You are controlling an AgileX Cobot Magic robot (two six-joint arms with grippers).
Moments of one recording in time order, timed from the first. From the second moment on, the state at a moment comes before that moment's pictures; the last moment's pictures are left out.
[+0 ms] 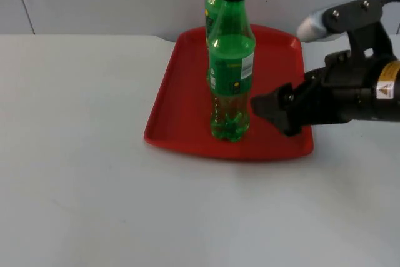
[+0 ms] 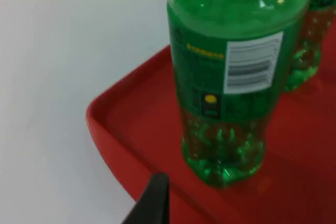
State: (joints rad) right arm 0.53 1.81 -0.72 -0.25 -0.50 0.16; left arm -0.23 0.00 -0.50 0.02 1.08 0.03
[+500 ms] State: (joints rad) right arm 0.53 1.60 -0.72 -0.25 0.02 0.33; left arm -0.23 0.00 -0.50 0.02 1.08 0.03
